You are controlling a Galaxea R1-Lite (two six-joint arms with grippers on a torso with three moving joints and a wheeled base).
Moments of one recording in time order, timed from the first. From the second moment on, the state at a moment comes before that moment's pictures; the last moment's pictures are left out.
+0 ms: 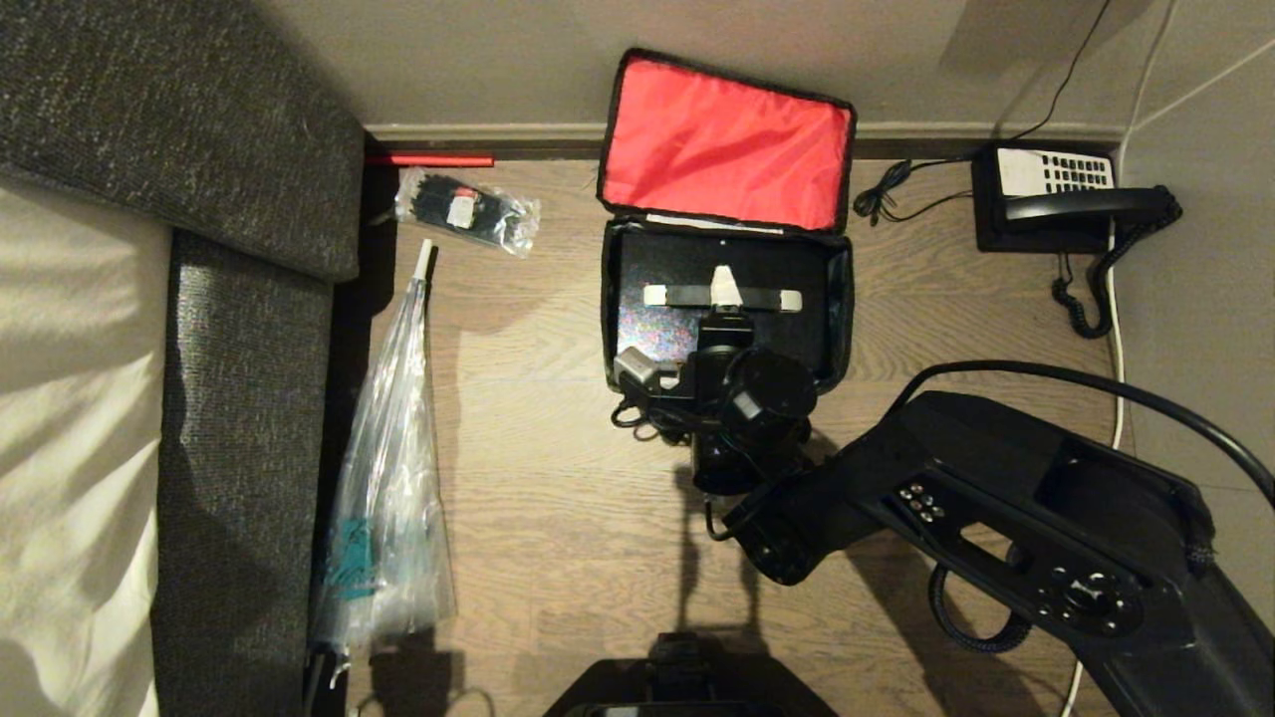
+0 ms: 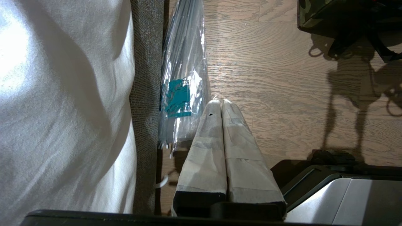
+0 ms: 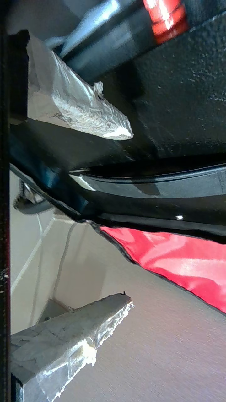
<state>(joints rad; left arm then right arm) 0.00 0.00 0.00 0.00 0.00 0.00 0.71 2.50 -1.47 -1.52 -0.72 -1.89</state>
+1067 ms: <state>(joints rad) 0.00 0.00 0.00 0.00 0.00 0.00 0.63 2.59 -1.65 -1.52 -0.69 -1.92</state>
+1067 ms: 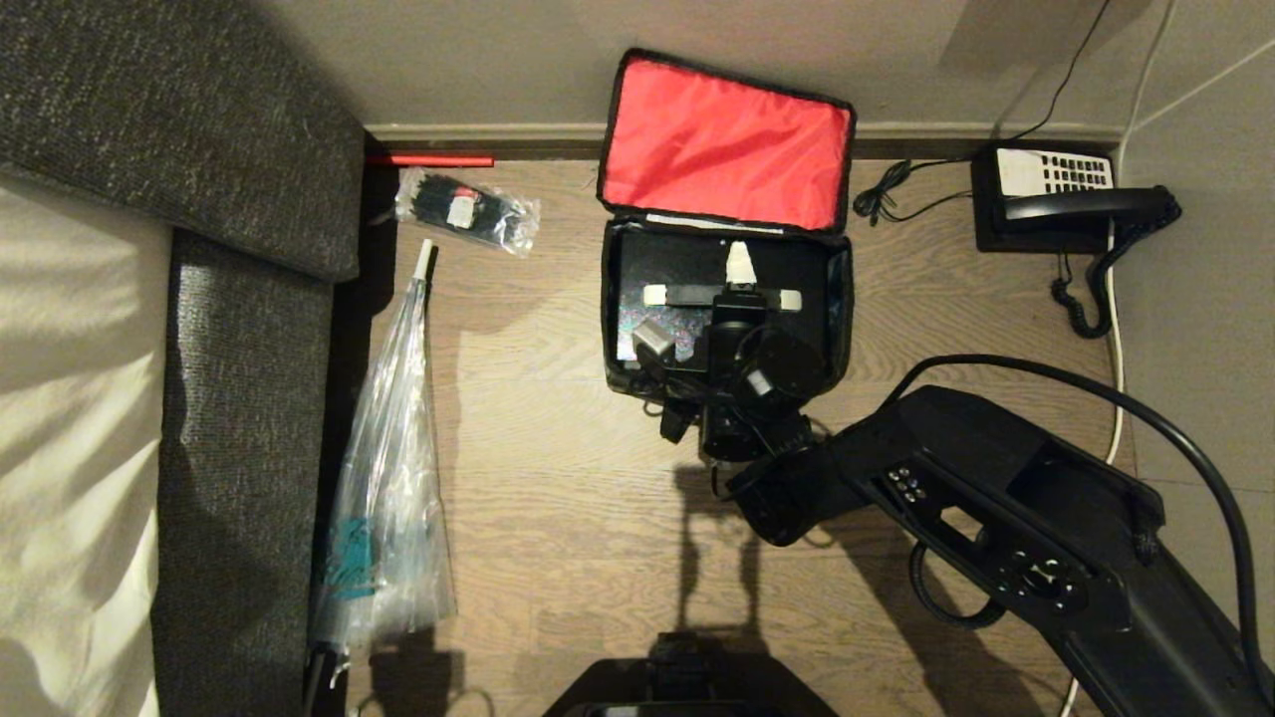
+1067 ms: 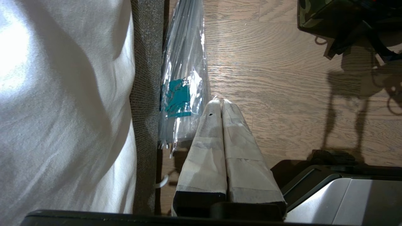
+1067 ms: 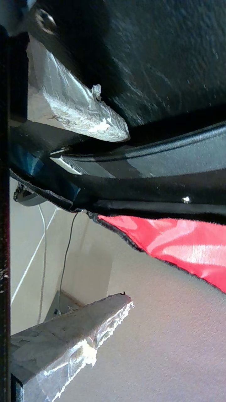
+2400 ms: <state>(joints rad) 0.00 0.00 0.00 0.00 0.00 0.00 0.62 2.71 -1.87 -1.52 -0.69 -1.91</state>
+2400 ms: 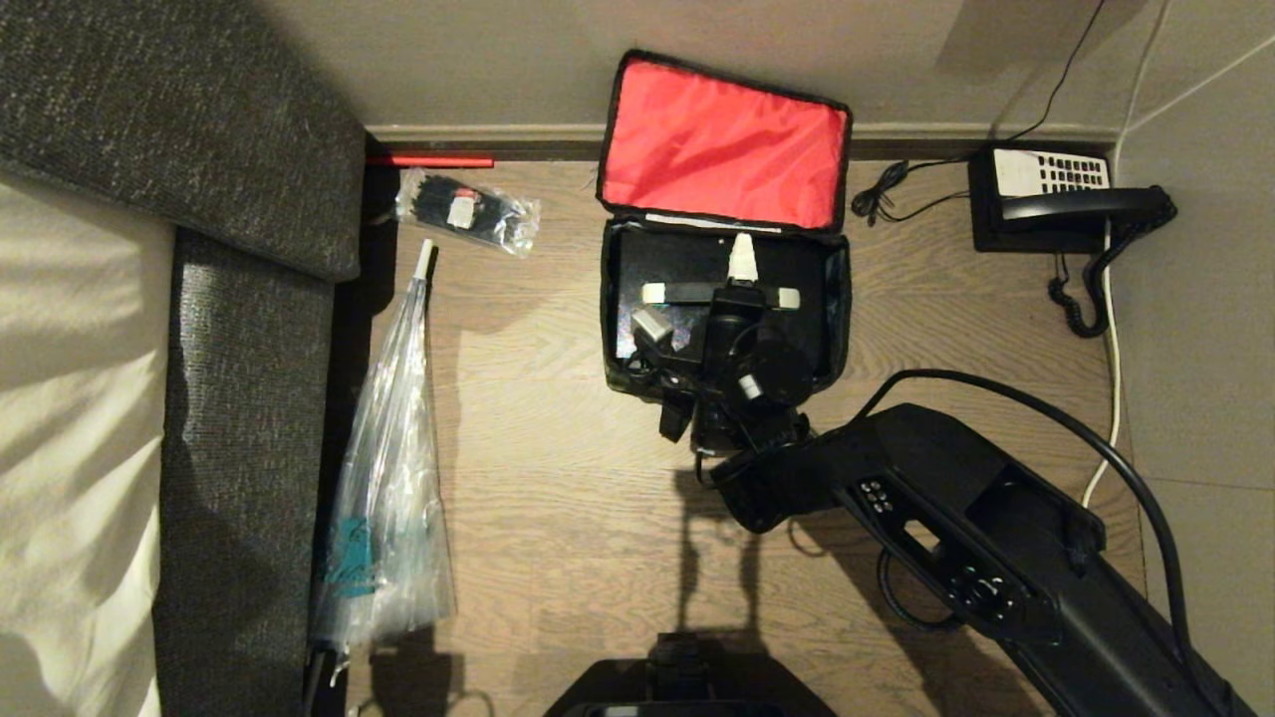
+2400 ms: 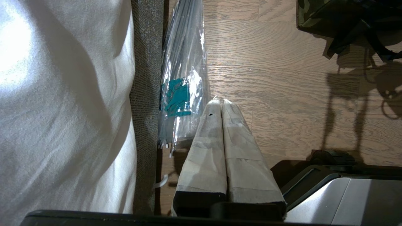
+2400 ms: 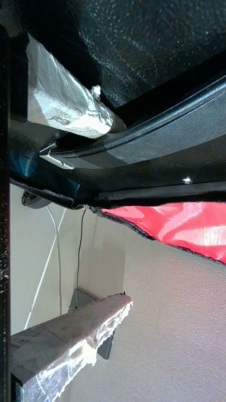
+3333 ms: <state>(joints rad) 0.00 0.00 0.00 0.00 0.00 0.00 0.62 2.72 -1.87 -1.52 -0.69 -1.91</state>
